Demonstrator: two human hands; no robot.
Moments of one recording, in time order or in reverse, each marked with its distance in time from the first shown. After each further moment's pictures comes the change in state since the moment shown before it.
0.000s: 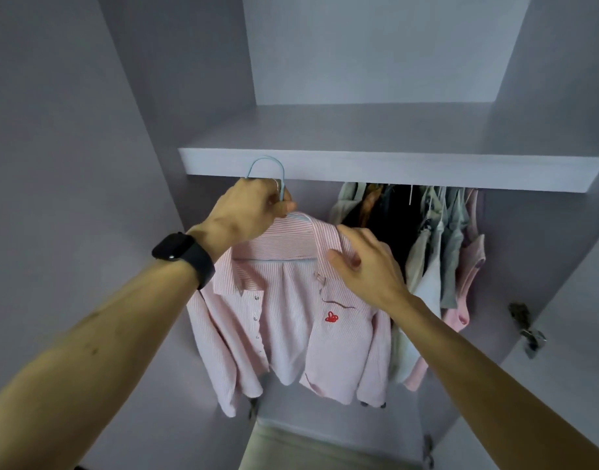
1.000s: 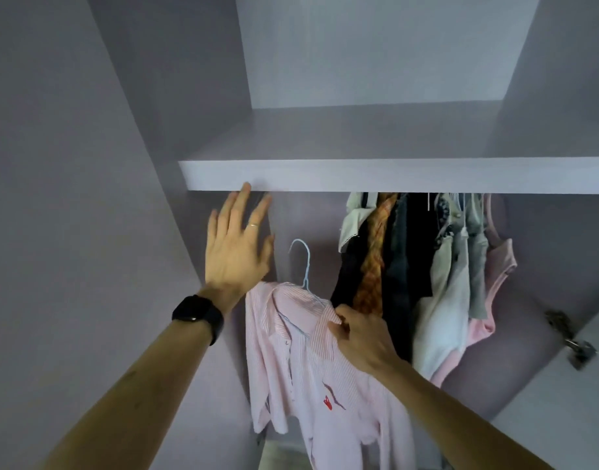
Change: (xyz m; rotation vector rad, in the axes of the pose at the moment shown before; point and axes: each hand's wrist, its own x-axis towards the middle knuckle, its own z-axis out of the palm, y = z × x) left_hand 0.015 -0.122 0.068 0.247 0.391 0.143; right_hand -0.033 -0.014 0.104 -0.172 -0.343 0.269
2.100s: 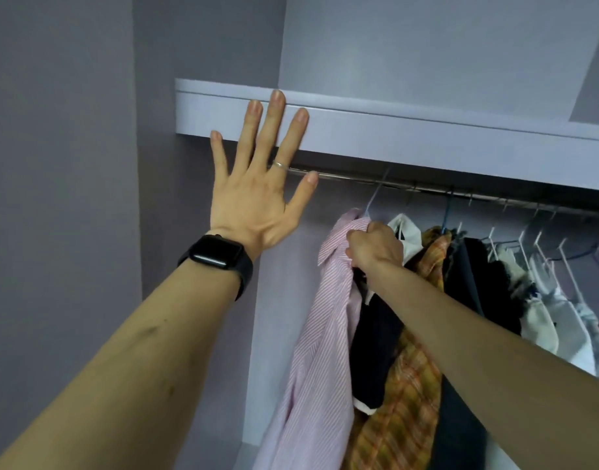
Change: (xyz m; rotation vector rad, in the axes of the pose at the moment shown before) left_hand 0.074 -0.043 0.118 0.081 0.446 0.055; right_hand 0.269 0.016 0.031 0.329 0.442 0.335
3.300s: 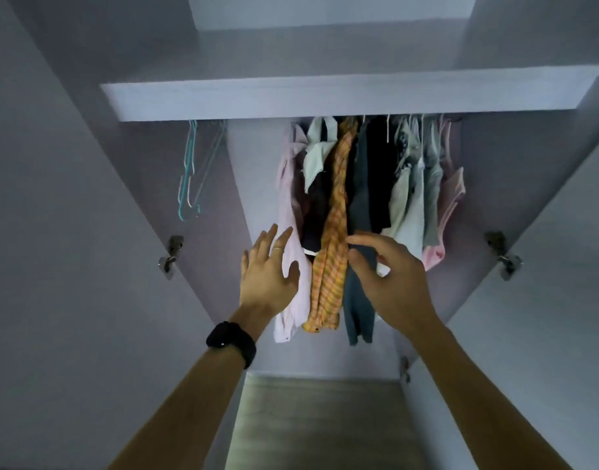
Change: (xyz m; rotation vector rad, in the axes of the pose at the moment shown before) left_hand -0.138 0.163 -0.143 -0.405 -0.846 -0.359; right_hand -0.254 0.044 -0.270 0.150 -0.133 -0.301
